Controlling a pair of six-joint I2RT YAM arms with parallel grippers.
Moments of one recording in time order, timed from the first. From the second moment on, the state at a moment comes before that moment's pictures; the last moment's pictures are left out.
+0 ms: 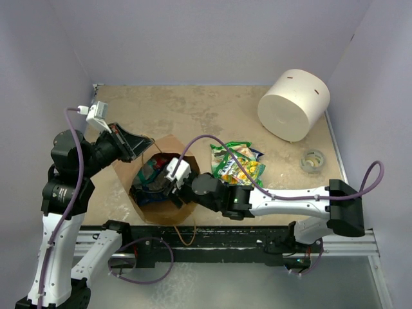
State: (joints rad) left arm -0.16 0.73 1.18 -0.64 0.50 -0.66; right arm 1.35 1.41 0.96 0.15 0.29 -0.01
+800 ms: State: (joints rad) left arm -0.16 0.79 1.06 -0.37 0.75 -0.89; right arm 1.28 1.62 0.89 0.18 0.63 0.22
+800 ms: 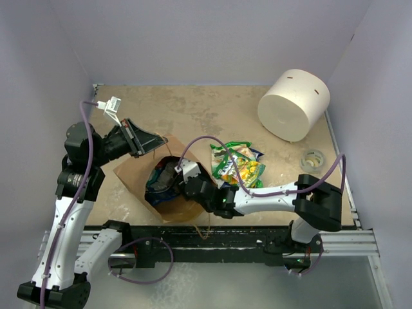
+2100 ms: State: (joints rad) left arm -0.16 0.80 1.02 -0.44 0.76 -0.77; right arm 1.20 1.56 0.96 -0.15 -0.28 -1.15
